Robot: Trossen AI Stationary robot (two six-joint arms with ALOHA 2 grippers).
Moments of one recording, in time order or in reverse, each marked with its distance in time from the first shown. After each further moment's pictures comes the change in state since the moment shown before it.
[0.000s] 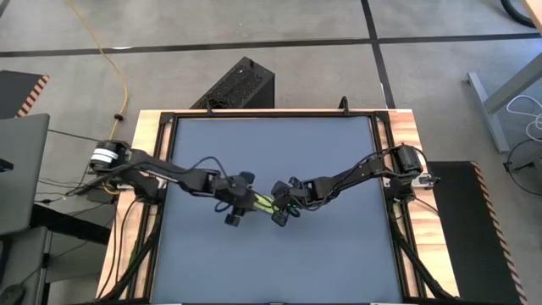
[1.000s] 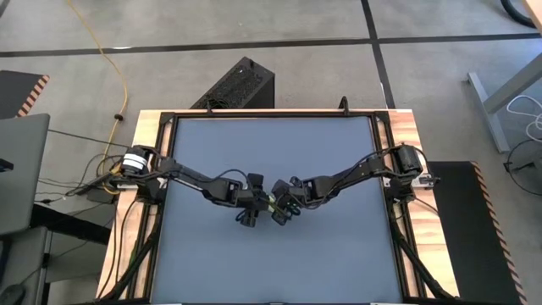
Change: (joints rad) left arm -0.029 0.284 0.200 -0.174 -0.277 -0.090; right arm -0.001 -0.002 0.001 -0.021 -0.031 0.022
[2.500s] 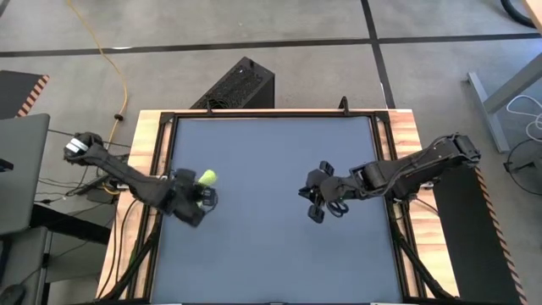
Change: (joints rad) left arm -0.360 -0.657 -0.173 -0.920 -0.322 -2.045; right arm 0.153 -0.586 -0.001 -0.407 0.205 -0.128
